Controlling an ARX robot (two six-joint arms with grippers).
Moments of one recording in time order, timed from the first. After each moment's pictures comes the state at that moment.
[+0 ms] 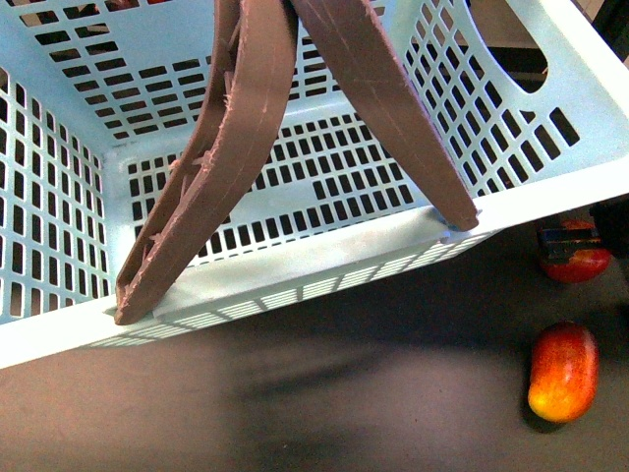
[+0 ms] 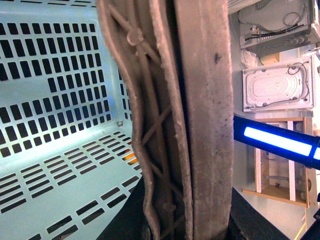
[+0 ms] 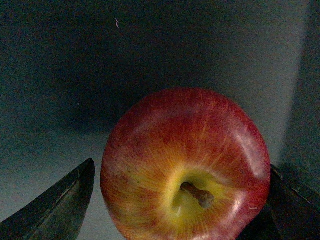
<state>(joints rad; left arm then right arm) -0.44 1.41 1.11 -0.31 0.41 -0.75 -0.13 2.52 1.36 0.14 0.04 -0.21</state>
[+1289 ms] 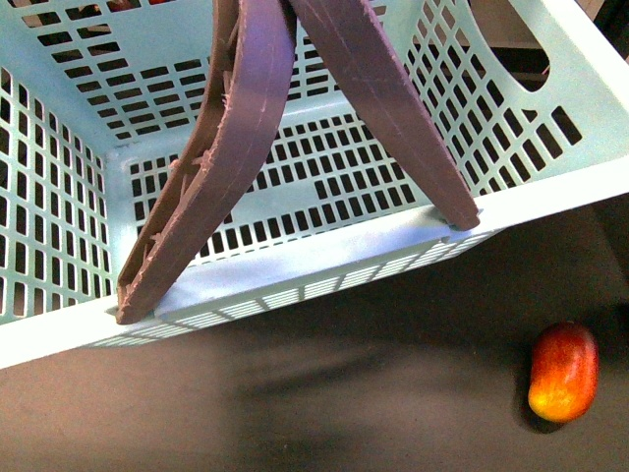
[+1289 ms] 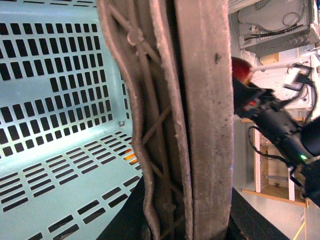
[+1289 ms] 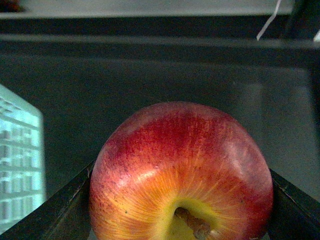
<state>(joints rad) -0.44 1.41 1.11 -0.31 0.41 -0.75 -0.15 1.64 0.88 0.28 -0.30 -0.06</state>
